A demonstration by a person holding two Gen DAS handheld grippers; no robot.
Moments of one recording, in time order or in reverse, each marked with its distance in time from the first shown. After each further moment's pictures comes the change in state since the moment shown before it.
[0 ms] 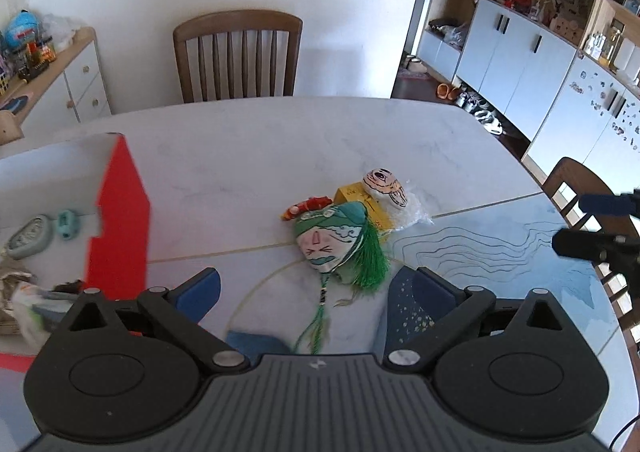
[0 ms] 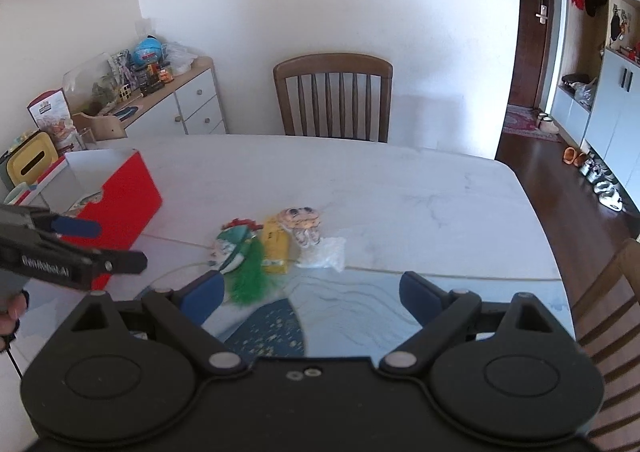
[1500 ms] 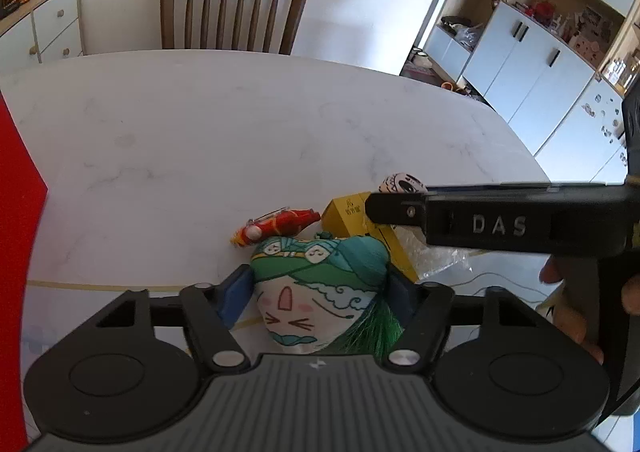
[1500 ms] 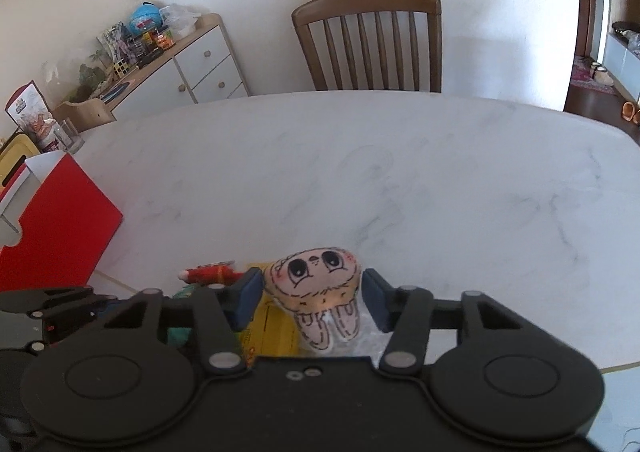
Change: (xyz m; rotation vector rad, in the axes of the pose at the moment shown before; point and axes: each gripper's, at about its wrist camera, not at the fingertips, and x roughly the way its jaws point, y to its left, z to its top) left arm 0.133 0.006 0.021 -0.133 0.055 -0.067; right arm 0.189 -0.011 0.040 0.060 0.151 0.160
